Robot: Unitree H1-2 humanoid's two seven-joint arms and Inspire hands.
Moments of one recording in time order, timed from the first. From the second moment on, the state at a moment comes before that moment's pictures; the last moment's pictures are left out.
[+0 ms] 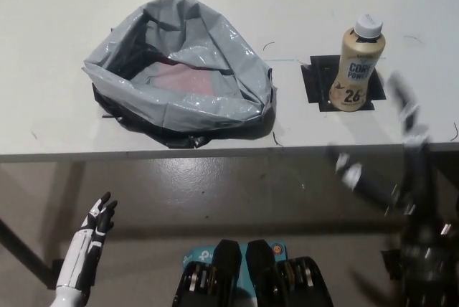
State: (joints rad) left_arm 0.05 0.17 0.02 -0.03 0.09 -0.04 -0.03; right_arm -0.23 -0.04 0.06 -0.14 -0.38 -0.35 -0.23
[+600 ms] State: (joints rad) left_arm 0.08 0.17 0.02 -0.04 0.10 -0.06 -0.03; right_arm -0.56 -0.06 -0.09 0.17 -0.34 -0.25 -0.25
